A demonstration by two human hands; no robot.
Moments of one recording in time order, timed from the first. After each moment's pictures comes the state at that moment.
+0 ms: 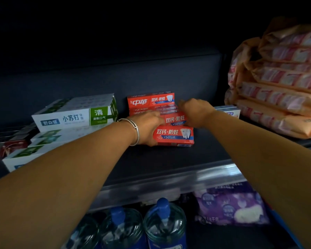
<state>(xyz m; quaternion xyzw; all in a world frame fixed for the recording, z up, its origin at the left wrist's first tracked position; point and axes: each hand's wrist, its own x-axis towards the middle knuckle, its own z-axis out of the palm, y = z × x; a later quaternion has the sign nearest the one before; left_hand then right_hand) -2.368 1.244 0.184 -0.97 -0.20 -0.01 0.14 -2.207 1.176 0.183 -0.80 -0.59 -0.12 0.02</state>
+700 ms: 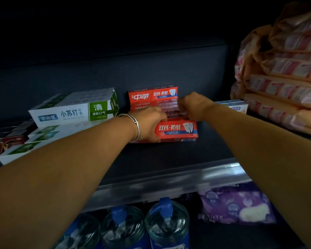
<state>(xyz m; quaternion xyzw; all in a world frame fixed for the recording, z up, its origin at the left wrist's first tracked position) -2.364 1.252 0.178 -0.97 -0.21 -0.02 0.11 -2.196 1.200 0.175 -0.80 -0.60 -0.07 0.05</state>
